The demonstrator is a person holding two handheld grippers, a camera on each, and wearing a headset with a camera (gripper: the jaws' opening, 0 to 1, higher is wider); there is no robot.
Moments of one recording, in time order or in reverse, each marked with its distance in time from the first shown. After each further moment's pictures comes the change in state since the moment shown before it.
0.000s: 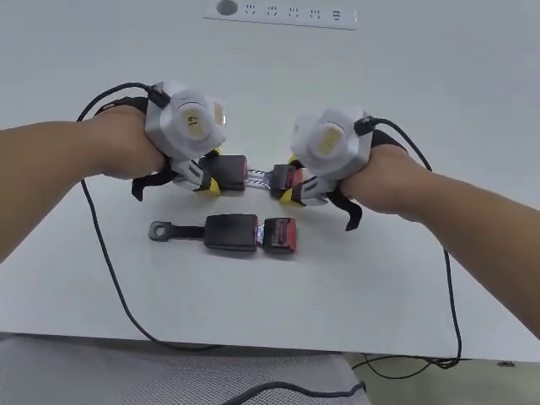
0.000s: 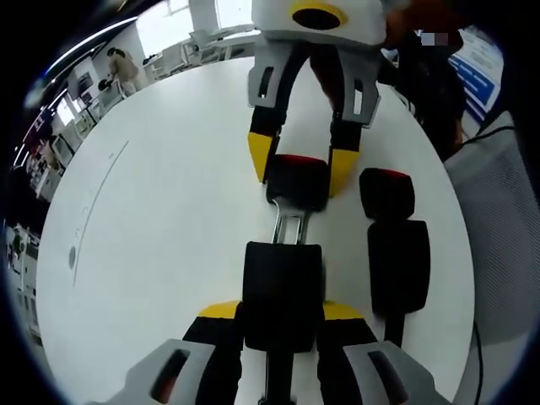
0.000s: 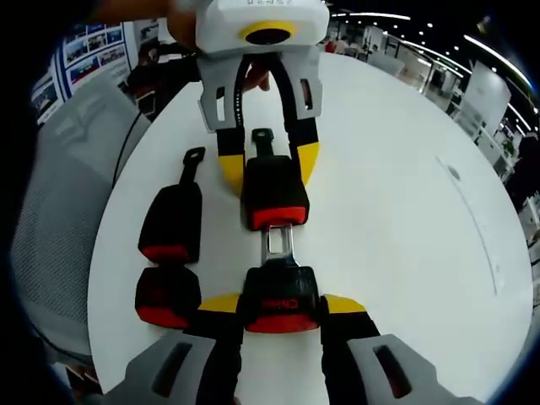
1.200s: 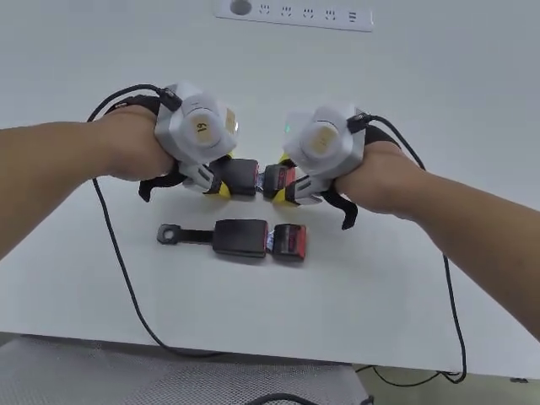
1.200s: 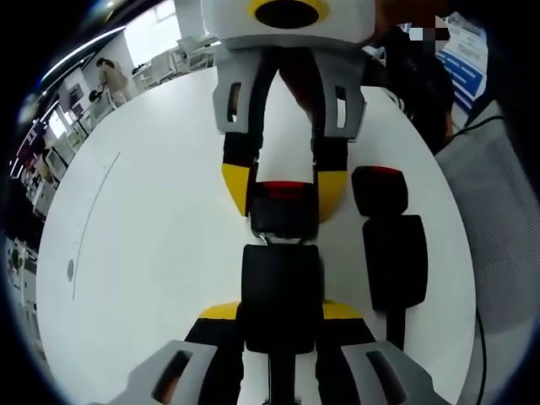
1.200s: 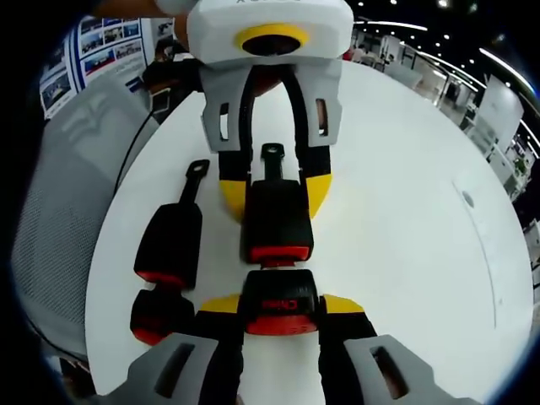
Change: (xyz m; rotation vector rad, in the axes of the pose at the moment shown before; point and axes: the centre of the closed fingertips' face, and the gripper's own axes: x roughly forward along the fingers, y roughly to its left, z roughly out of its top) left arm -0.001 -0.003 0.003 0.056 -0.024 -0.026; right arm 0.013 0.001 0.022 -0.071 -0.030 0.054
